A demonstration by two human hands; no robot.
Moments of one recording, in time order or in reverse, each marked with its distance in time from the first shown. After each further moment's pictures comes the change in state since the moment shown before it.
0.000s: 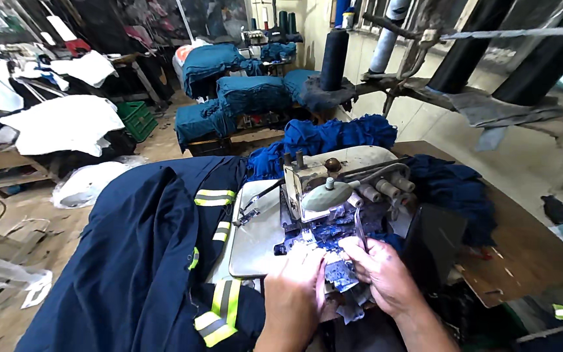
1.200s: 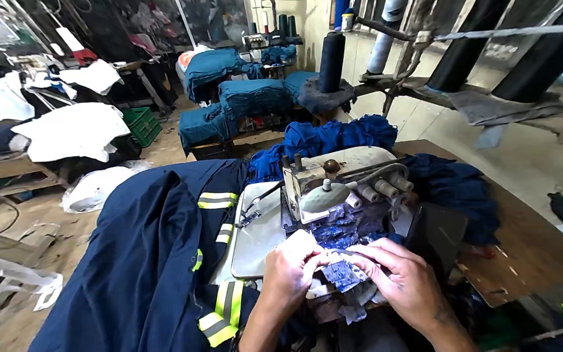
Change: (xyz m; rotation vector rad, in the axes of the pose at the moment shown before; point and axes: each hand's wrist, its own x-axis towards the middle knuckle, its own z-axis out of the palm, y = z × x) left_hand 0.023 -0.027 -0.002 -0.378 -0.315 -0.197; right_hand -0.017 -0.004 -0.031 -1.048 0.127 -0.688
